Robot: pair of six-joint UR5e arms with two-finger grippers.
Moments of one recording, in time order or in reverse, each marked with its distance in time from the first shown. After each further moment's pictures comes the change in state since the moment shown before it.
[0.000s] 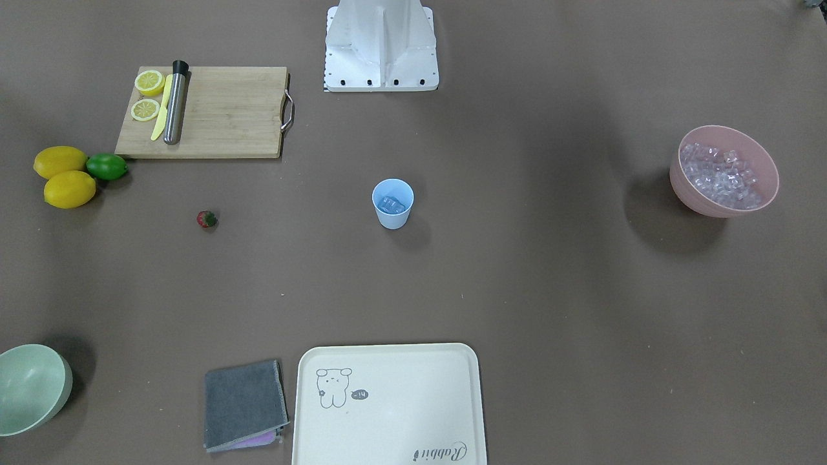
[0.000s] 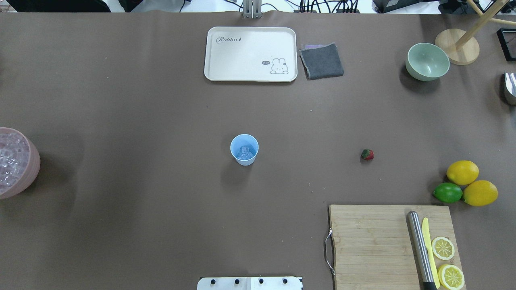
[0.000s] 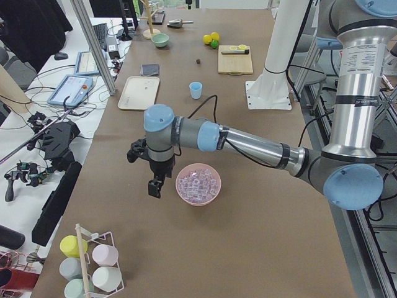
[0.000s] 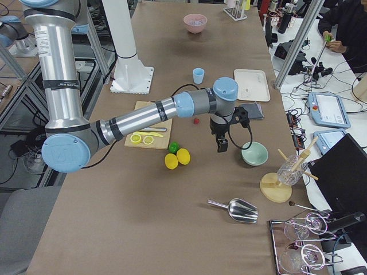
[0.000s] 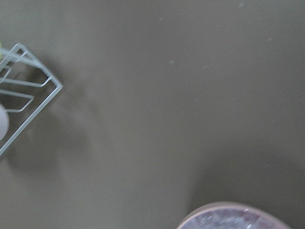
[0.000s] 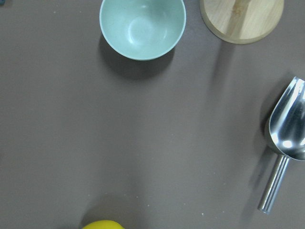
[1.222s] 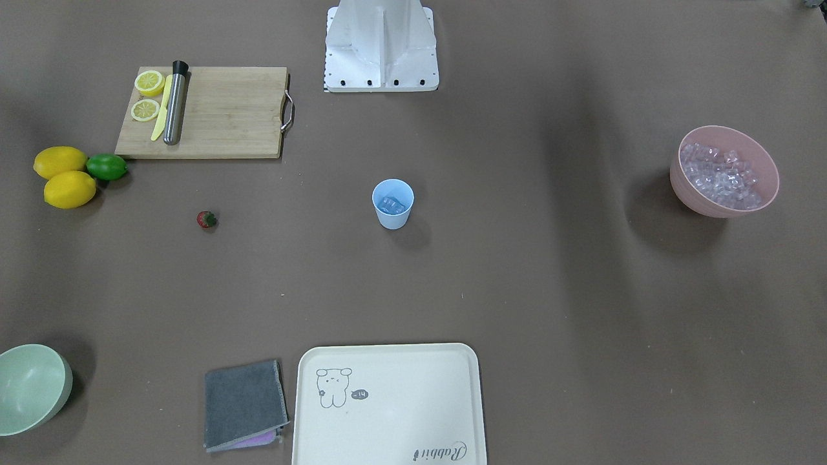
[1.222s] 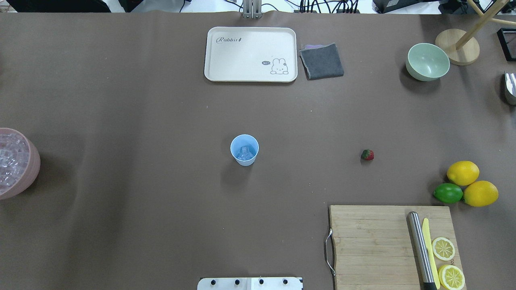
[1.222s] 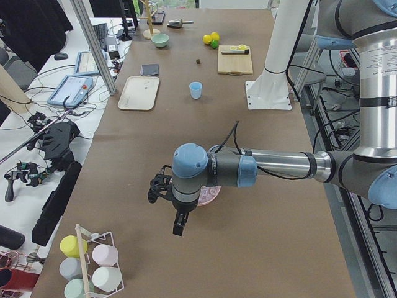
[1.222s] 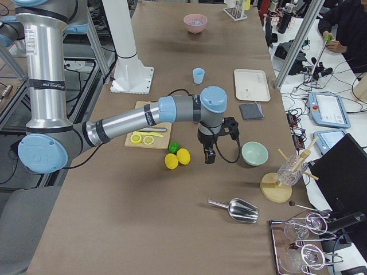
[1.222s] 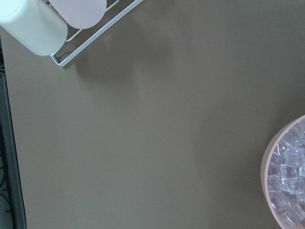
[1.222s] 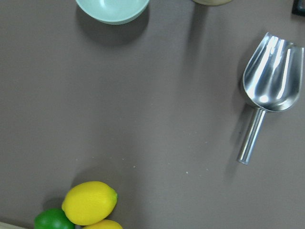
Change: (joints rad) left arm -0.126 0.138 0.023 -0.118 -0.063 0.021; right arm 0.023 -0.106 0.085 -0.056 0.048 0.009
